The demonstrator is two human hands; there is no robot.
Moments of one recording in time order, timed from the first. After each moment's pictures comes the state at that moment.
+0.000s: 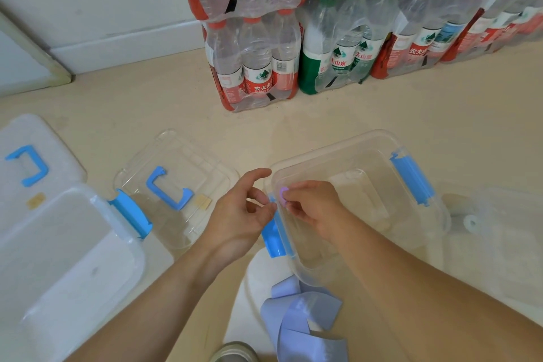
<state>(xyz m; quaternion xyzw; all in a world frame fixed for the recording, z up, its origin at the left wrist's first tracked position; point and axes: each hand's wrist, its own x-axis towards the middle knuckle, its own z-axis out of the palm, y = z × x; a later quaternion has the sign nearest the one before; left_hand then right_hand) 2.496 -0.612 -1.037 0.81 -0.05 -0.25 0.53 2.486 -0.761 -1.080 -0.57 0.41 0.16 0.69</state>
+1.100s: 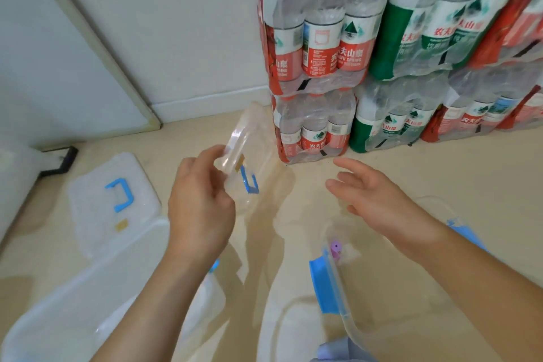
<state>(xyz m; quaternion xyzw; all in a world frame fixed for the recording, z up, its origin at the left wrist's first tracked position) 2.539 -0.547 -0.917 0.92 0.02 0.14 0.38 2.517 -0.765 -0.943 -0.75 0.17 0.13 0.62</state>
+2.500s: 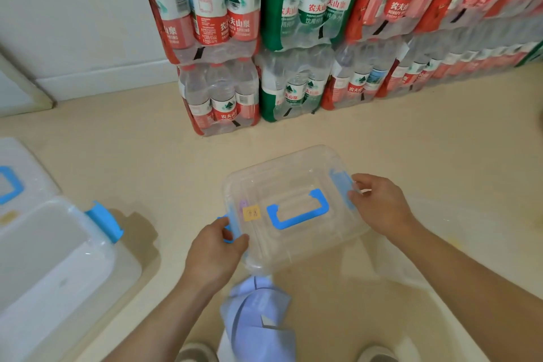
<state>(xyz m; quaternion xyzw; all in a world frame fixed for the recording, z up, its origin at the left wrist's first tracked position) 2.431 -0.640 -0.995 0.88 0.04 -0.25 0.40 2.402 -0.902 -0.987 -0.89 0.32 0.02 0.34</state>
